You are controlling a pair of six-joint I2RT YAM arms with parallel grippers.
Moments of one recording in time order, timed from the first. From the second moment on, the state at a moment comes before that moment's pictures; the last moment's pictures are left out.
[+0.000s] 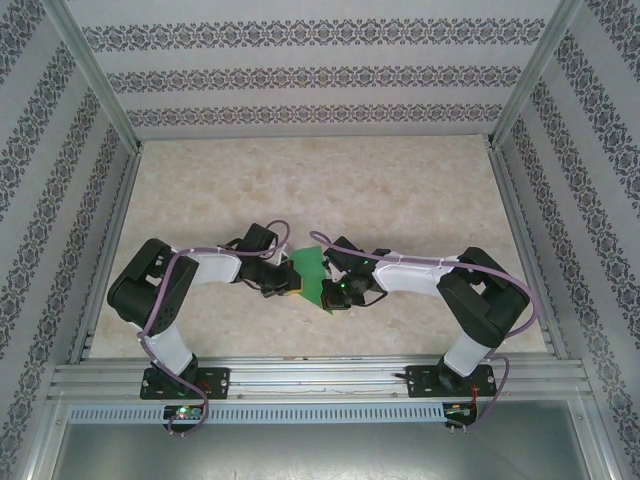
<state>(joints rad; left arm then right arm) -0.45 1.73 0.74 -0.12 0.67 -0.71 0.79 1.68 0.84 -0.40 -0.37 0.68</state>
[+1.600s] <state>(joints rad) -0.52 1.70 0.76 -0.18 0.56 -0.65 0.78 1.67 0.83 -0.39 -0.40 0.68</state>
